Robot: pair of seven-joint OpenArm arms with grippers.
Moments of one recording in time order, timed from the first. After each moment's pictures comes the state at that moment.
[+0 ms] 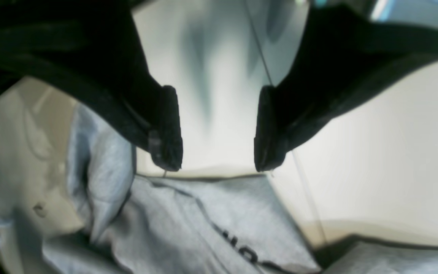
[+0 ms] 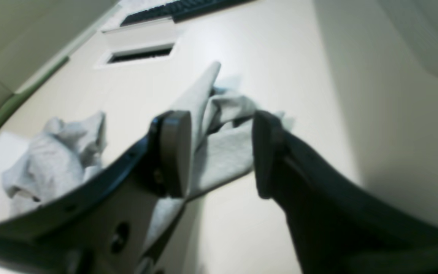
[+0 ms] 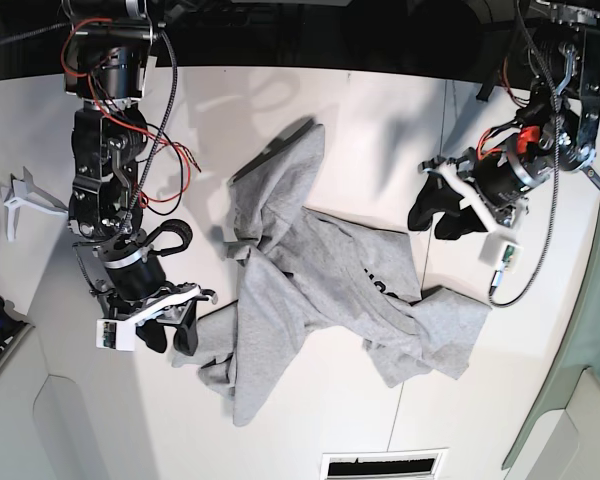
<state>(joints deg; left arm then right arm) 10.8 -19.4 -3.9 94.4 -37.4 -24.0 36.3 12.0 -2.4 8.0 69.1 10.9 19.1 -12.0</state>
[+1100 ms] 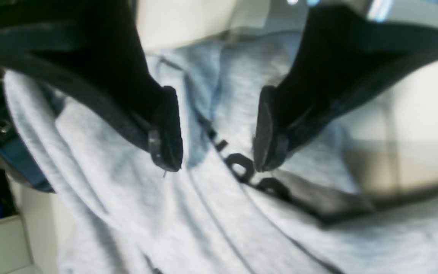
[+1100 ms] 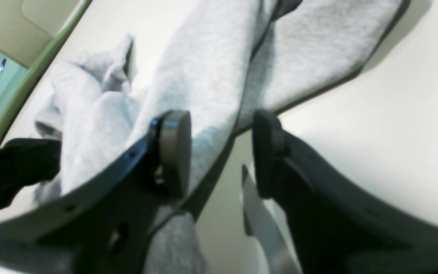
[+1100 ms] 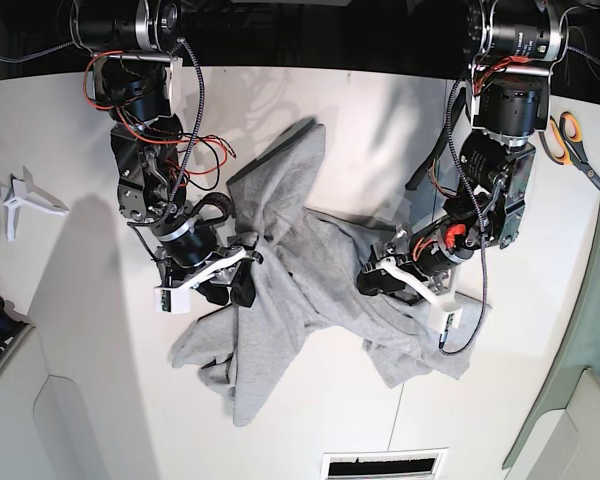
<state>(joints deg) -14.7 -8.4 -1.4 56.8 -36.4 -22.1 31.4 16.7 -5.1 8.0 45.0 10.4 28.0 -4.4</state>
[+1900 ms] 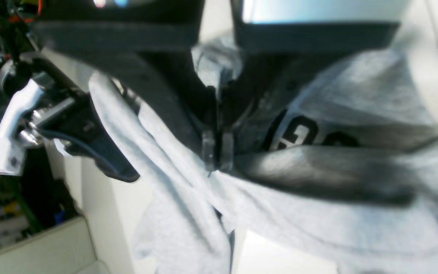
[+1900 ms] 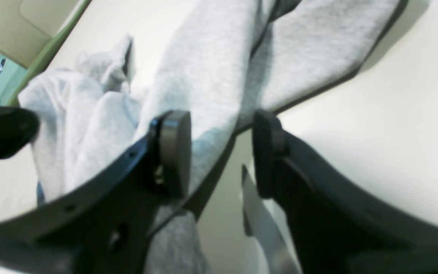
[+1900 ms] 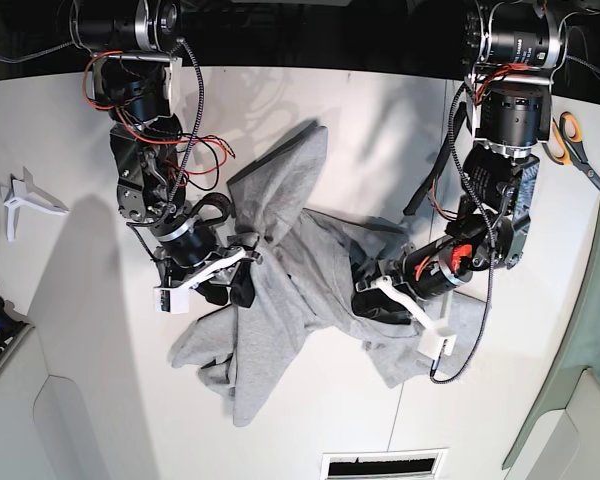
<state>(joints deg) -15.7 -9.2 -1.4 63.1 -42.3 -27.0 38.4 16.7 -5.0 8.0 45.0 10.3 28.0 -4.4</state>
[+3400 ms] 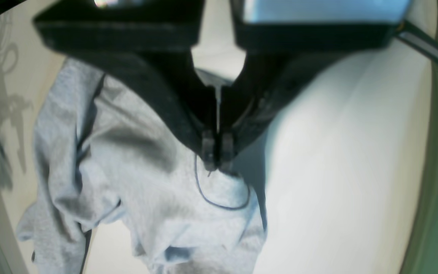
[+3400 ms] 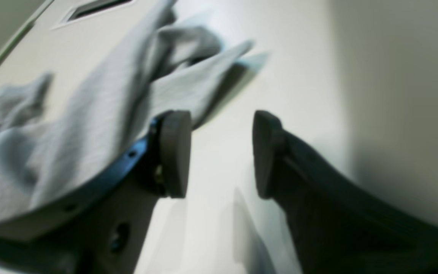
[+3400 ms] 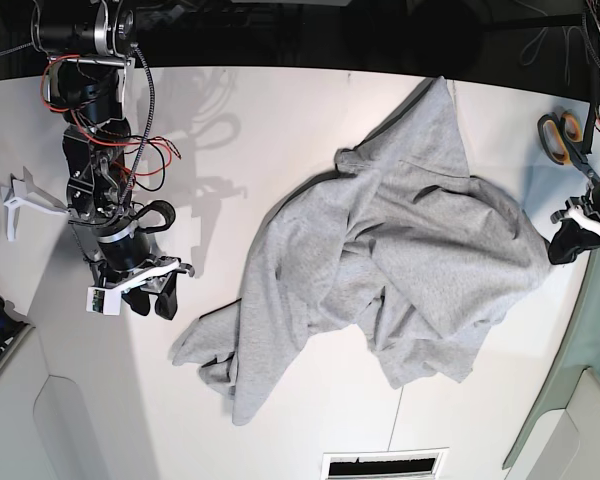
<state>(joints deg) 9.5 -26.8 -29.3 87.6 -48.6 -28.4 45.0 17.2 3.3 8.2 44.9 10.3 19.5 3.4</state>
